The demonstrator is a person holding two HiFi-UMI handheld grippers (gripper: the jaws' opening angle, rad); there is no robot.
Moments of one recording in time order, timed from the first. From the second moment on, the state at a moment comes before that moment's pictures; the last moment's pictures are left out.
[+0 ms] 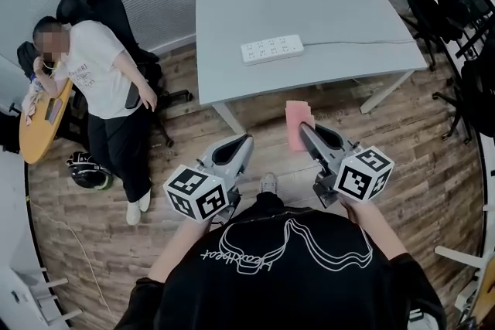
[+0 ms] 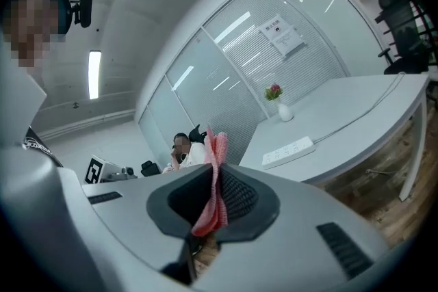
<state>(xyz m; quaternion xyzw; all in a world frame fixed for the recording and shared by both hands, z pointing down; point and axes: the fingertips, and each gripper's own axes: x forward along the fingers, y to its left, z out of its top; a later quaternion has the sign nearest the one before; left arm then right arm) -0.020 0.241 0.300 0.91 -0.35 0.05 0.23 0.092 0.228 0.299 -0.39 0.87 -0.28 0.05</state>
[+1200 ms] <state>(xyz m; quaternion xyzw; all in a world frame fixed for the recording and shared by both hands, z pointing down) -0.074 -0.032 0.358 0.88 -0.37 0.08 0.28 0.036 -0.057 0.377 -0.43 0.84 -0.33 -0.07</state>
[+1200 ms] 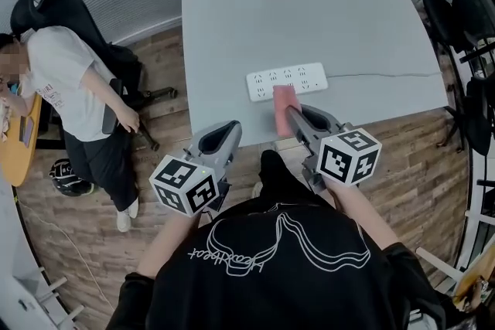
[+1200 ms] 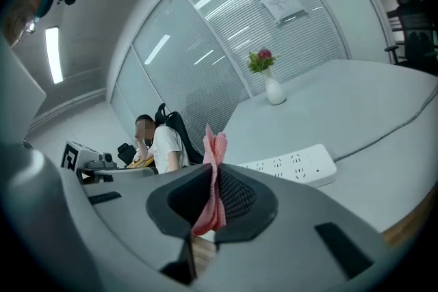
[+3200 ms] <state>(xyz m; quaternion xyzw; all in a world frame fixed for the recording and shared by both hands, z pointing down) -0.098 -0.114 0.438 0.83 -0.41 0.11 0.37 -0.014 -0.174 0.501 -0.42 0.81 -0.29 -0.28</state>
